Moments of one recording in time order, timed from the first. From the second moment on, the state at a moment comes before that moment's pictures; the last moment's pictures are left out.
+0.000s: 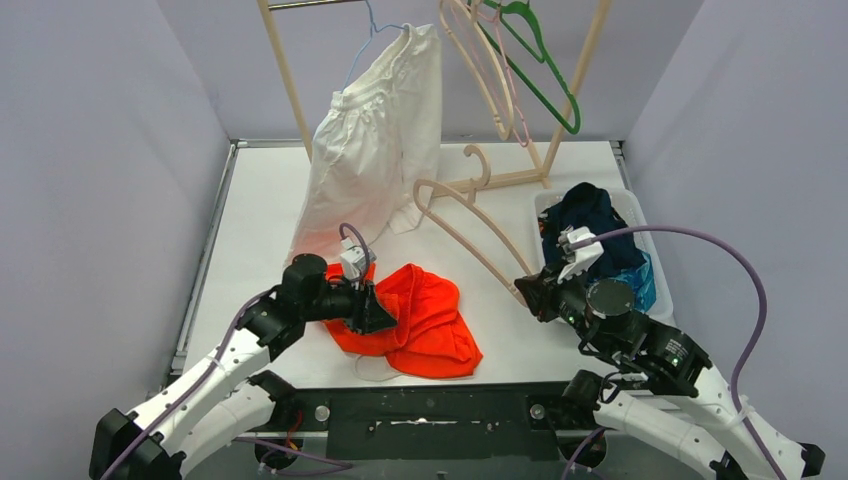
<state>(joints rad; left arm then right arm) -0.58 0.85 0.53 -0.23 0.63 -0.40 0.88 0.52 0.88 -0.71 0.28 0.31</state>
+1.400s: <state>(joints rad) -0.29 0.52 0.56 -0.29 0.16 -0.36 1.10 1.05 1.18 -0.41 0.87 0.22</state>
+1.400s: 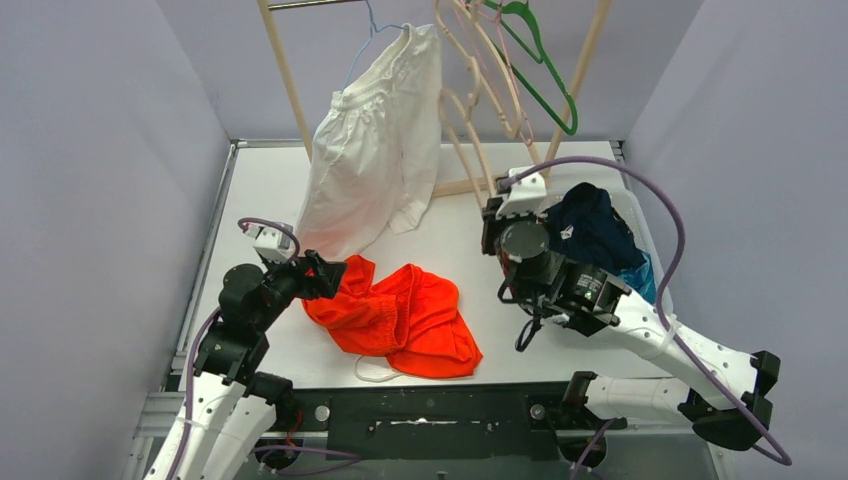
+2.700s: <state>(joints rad) -0.26 0.53 0.55 -0.27 0.19 -0.36 0.78 1.19 1.47 -0.31 0.45 0.00</state>
